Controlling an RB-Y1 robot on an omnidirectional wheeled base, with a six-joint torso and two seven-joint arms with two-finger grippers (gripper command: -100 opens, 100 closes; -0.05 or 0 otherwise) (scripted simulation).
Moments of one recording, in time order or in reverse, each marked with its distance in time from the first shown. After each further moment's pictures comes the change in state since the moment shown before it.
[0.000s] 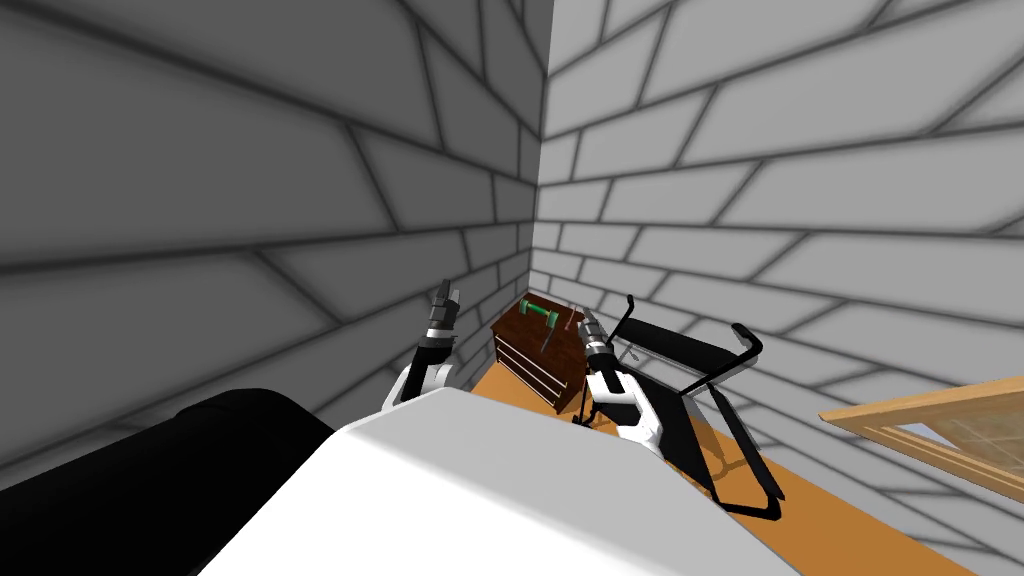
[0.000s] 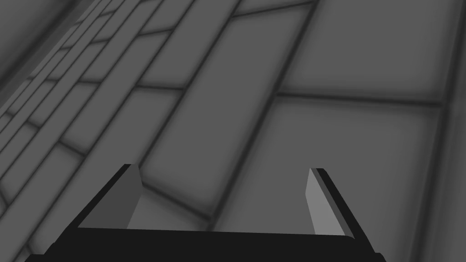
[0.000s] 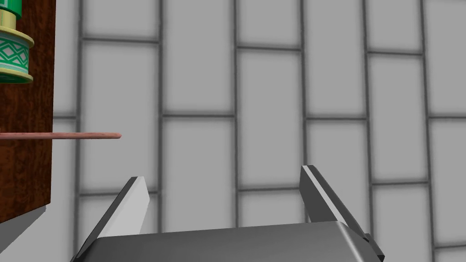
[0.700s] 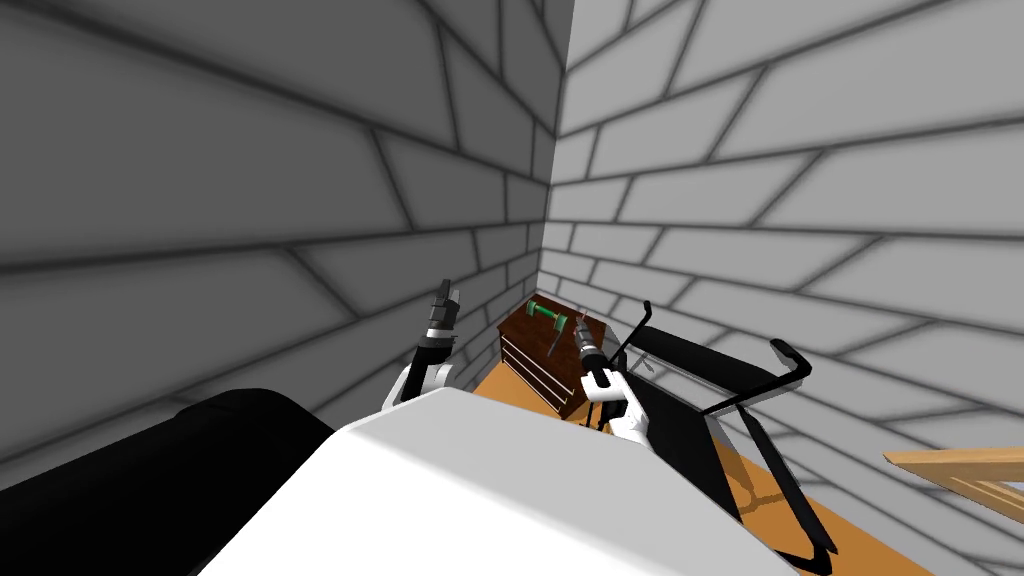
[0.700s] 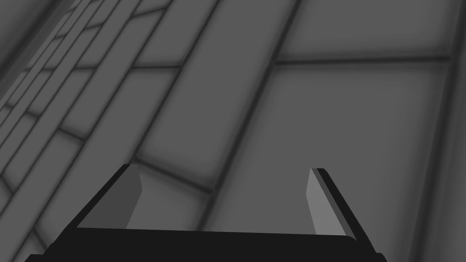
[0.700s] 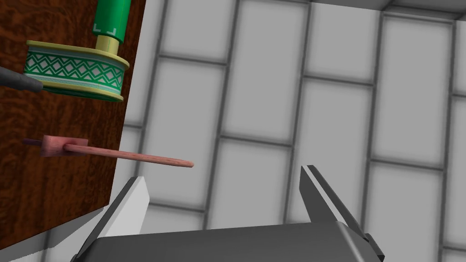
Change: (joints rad) left arm 0.000 0.000 0.000 0.000 0.000 0.000 0.000; right arm -0.063 0.000 0.024 0.182 0.112 0.097 -0.063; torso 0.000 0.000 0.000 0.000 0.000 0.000
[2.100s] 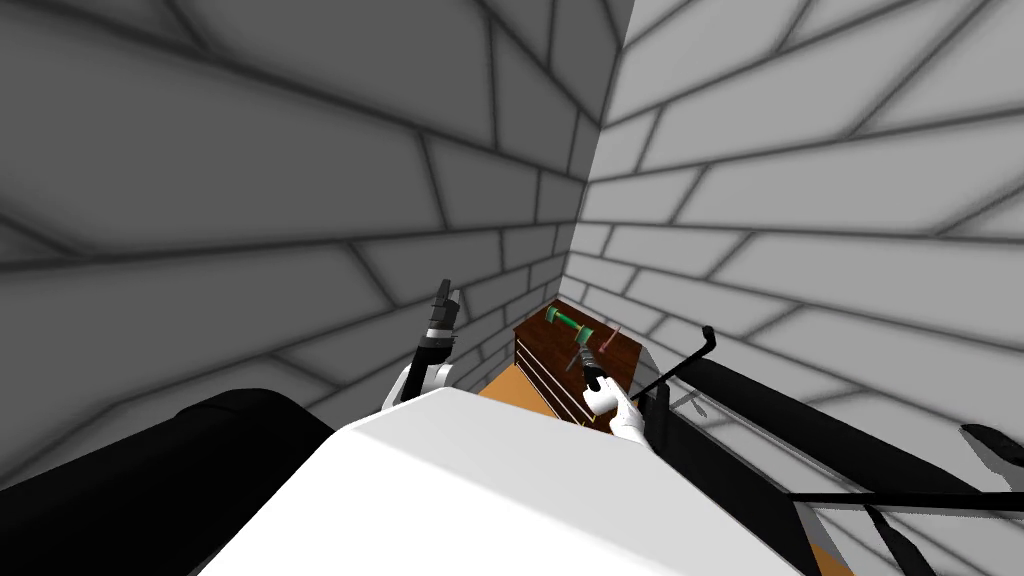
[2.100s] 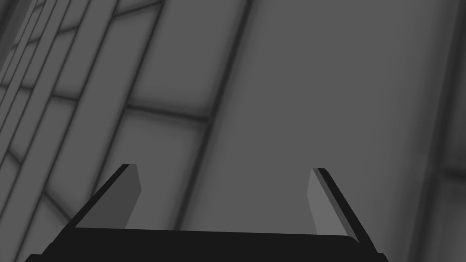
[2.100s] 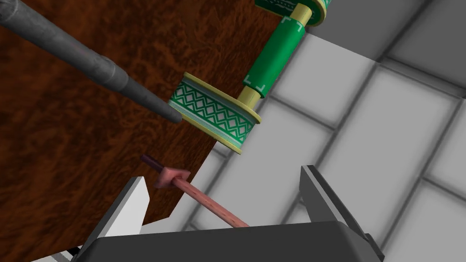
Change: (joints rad) left arm 0.000 0.000 0.000 0.000 0.000 0.000 0.000; right arm -0.093 -0.048 0.033 0.384 0.193 0.177 -0.086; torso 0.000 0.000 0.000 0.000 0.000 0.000
